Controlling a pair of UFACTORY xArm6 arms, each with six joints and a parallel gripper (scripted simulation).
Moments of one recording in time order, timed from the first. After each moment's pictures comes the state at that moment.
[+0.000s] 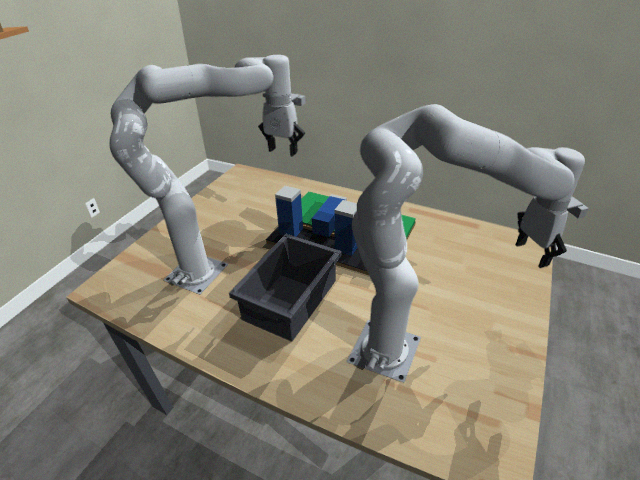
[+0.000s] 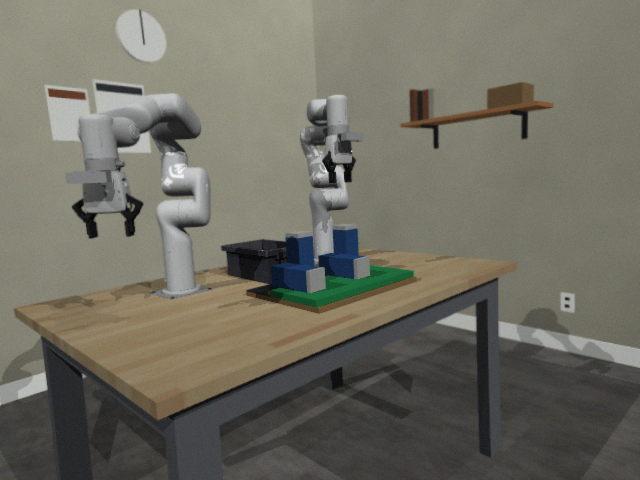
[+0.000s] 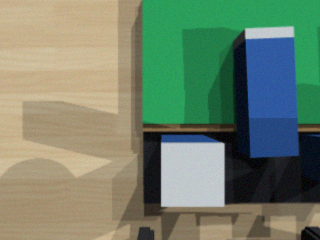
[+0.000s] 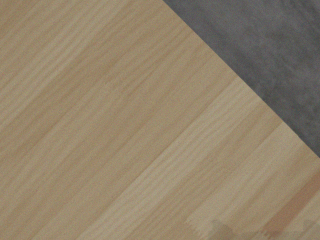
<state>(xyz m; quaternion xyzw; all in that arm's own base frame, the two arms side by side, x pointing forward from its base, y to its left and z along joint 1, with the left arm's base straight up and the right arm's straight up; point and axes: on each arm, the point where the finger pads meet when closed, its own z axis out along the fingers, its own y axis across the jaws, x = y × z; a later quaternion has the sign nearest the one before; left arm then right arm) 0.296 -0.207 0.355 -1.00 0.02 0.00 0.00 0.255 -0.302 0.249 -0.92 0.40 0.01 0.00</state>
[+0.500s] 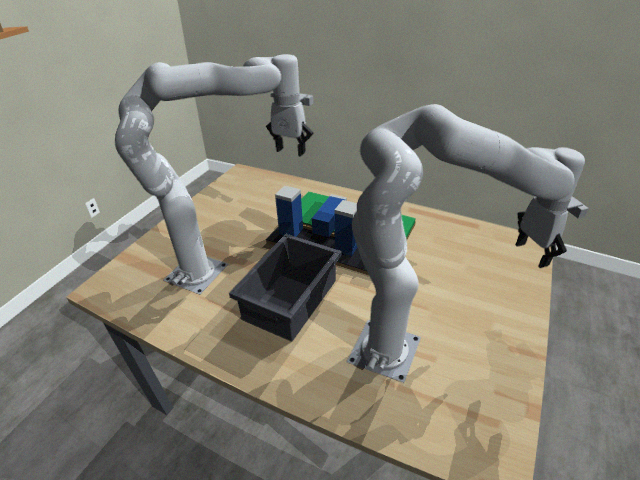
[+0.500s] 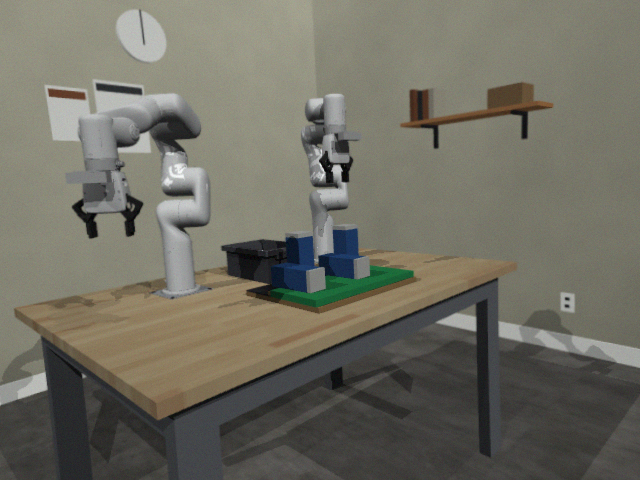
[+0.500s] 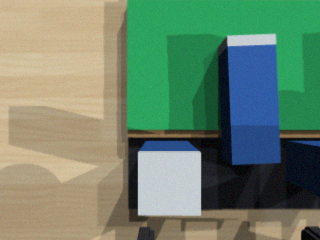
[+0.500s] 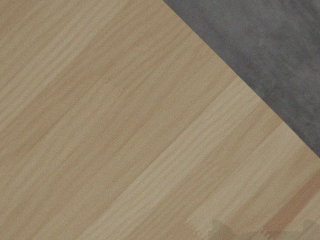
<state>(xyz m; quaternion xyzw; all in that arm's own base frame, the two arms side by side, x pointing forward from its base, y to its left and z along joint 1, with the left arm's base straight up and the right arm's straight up) 0.304 -0.231 0.355 -1.00 0.02 0.00 0.00 0.255 -0.302 0.249 -0.92 0.40 0.01 0.00</state>
